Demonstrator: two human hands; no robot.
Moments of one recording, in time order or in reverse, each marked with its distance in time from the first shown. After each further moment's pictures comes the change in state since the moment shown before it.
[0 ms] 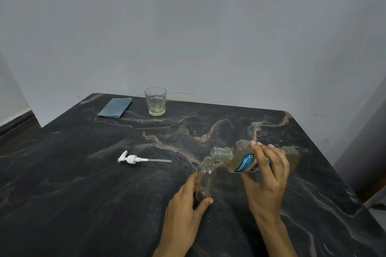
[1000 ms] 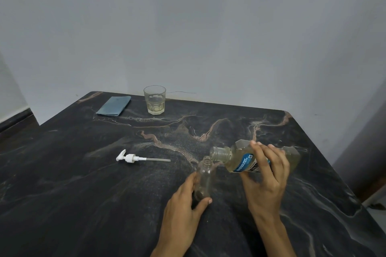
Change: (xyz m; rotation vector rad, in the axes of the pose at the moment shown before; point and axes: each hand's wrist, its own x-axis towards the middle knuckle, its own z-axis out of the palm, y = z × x) left_hand 0.001 -0.002 0.000 -0.016 -0.006 -0.005; right_hand 0.001 -0.002 -0.002 -0.002 -0.001 0.008
